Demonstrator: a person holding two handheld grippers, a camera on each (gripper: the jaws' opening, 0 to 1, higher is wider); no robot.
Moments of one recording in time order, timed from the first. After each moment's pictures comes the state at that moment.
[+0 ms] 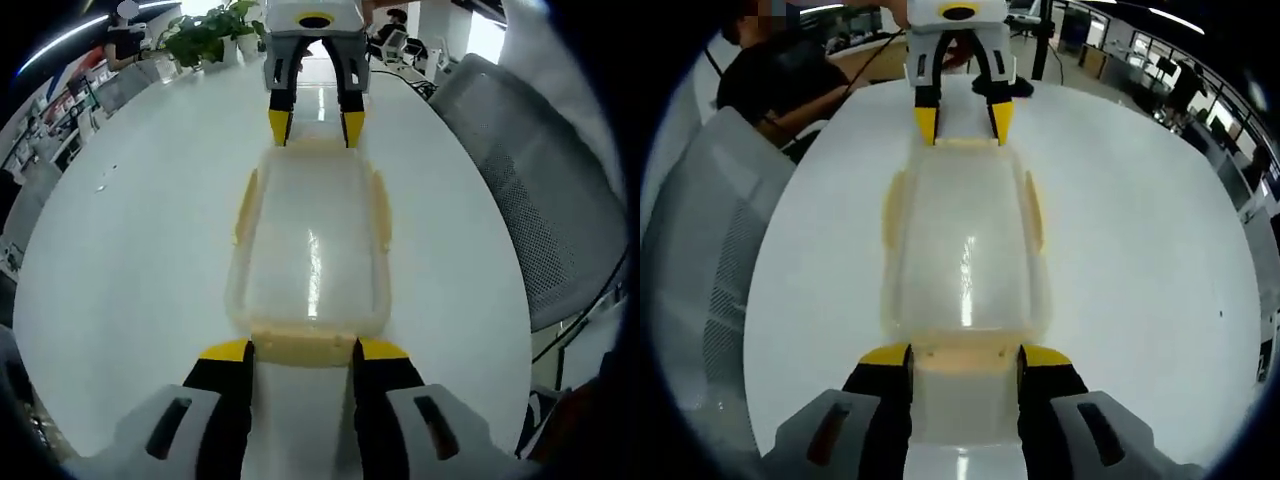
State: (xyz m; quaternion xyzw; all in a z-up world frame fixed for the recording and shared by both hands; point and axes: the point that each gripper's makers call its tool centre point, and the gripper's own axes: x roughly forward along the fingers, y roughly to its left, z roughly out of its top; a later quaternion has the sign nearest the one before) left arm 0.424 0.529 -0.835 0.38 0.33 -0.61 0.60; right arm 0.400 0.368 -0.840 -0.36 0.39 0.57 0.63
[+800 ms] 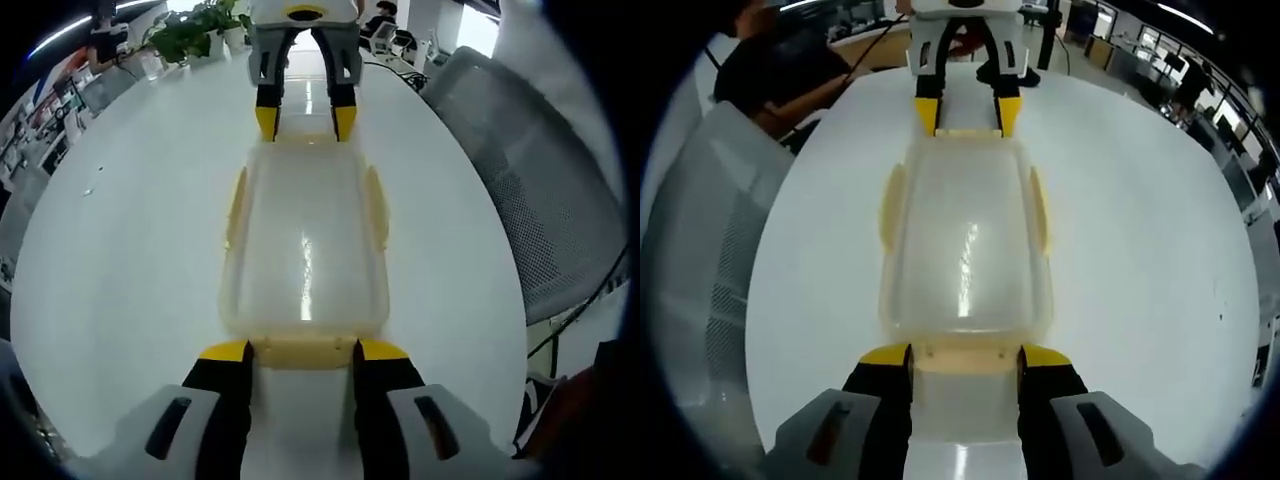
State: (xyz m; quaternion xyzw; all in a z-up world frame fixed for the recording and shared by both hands) left arm 0.422 0.524 -0.835 0.42 0.36 -0.62 0.56; right arm 0.402 0.369 -0.841 -0.38 0.41 0.56 0.61
